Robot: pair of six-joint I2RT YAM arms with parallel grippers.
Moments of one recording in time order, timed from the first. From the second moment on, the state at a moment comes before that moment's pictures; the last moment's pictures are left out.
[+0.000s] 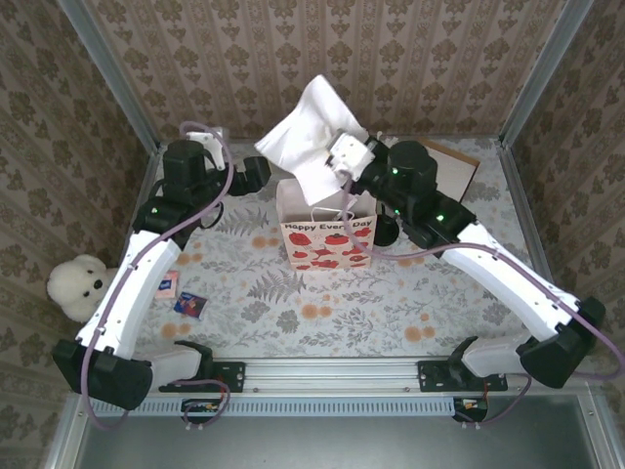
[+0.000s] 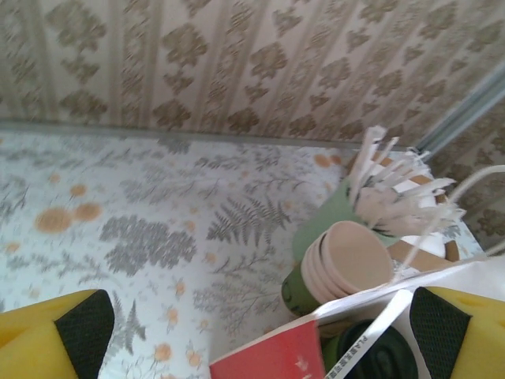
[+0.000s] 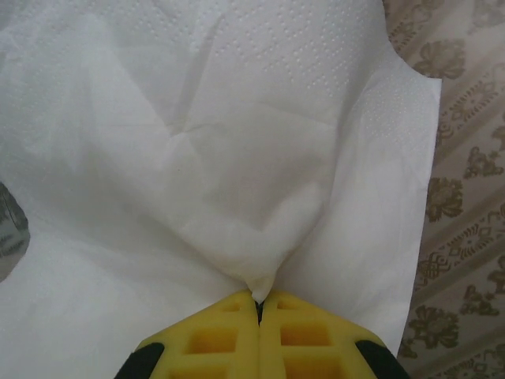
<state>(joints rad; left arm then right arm) -0.33 1.19 1.27 -0.50 0.17 -0.36 0.67 1.33 1.37 -0.11 0.11 -0.71</state>
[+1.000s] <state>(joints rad) -0.29 1.11 1.16 -0.34 0.48 -0.37 0.72 1.45 1.57 -0.76 0.01 -1.43</state>
